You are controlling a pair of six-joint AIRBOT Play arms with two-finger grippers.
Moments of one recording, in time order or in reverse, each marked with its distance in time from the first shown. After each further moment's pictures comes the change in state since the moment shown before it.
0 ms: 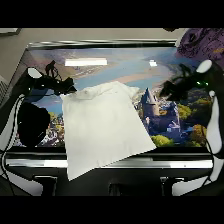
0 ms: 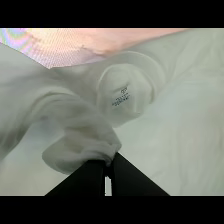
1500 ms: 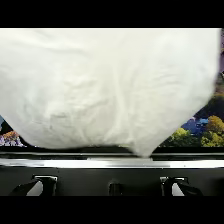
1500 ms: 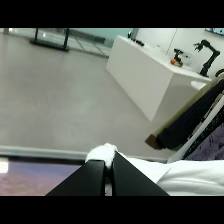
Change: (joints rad) left arm 0.272 0.857 0.274 -0.014 0.070 0.000; right arm -0.093 0.792 0.201 0.404 -0.626 0.100
